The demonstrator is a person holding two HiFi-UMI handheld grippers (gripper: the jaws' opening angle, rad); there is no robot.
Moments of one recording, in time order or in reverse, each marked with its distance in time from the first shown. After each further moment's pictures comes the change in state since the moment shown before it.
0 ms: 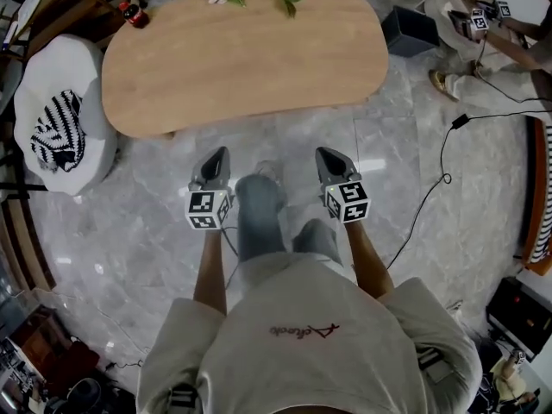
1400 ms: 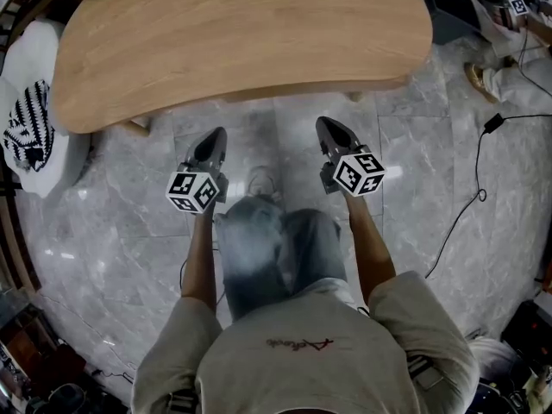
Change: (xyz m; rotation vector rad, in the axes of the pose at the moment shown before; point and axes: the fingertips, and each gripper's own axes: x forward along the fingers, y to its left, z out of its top) left arm 0.170 0.019 -0.226 -0.167 -0.148 -0.118; right arm 0.174 -0.130 -0.196 0.279 -0.245 0.181
